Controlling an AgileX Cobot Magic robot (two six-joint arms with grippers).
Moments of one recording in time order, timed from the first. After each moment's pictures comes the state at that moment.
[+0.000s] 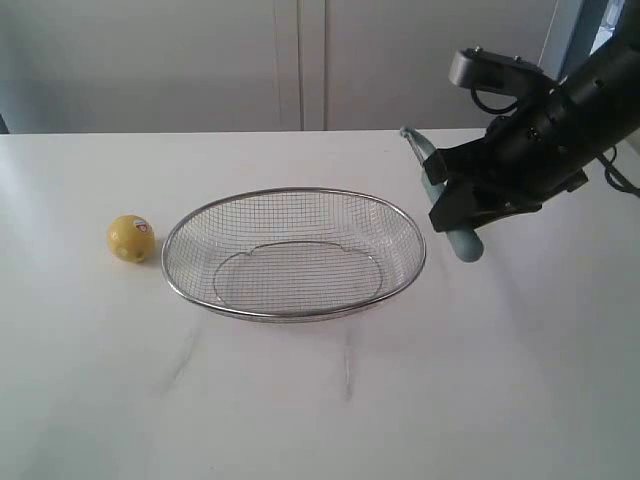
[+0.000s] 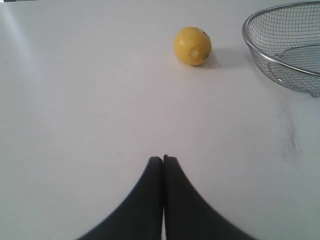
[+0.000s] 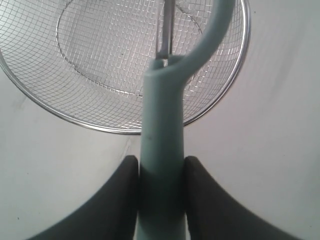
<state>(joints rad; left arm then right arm) -0.07 0.00 0.02 -0.13 0.42 0.13 0.17 1.61 -1.23 0.52 0.98 -0.41</state>
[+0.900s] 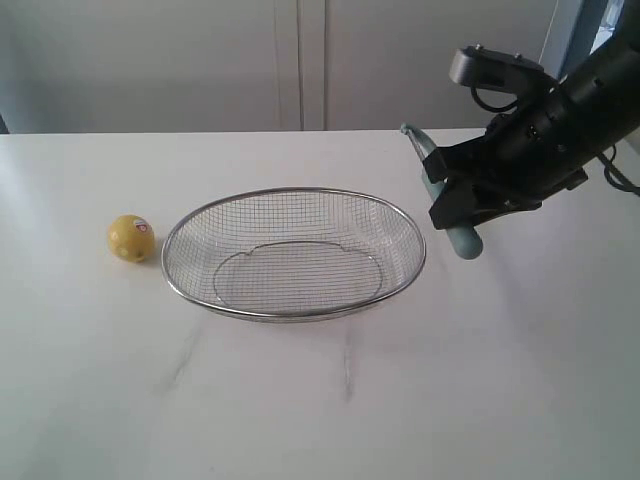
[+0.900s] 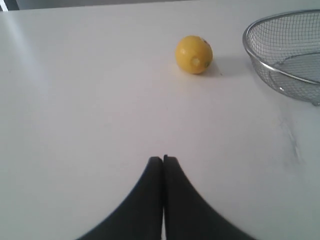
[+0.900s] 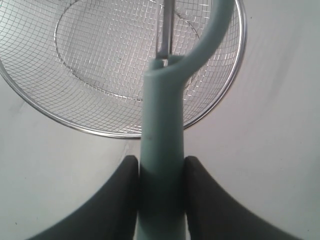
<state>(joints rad) -0.07 0.00 0.02 -0.13 0.38 0.13 0.17 1.61 -1.23 0.52 0.97 -0.41</state>
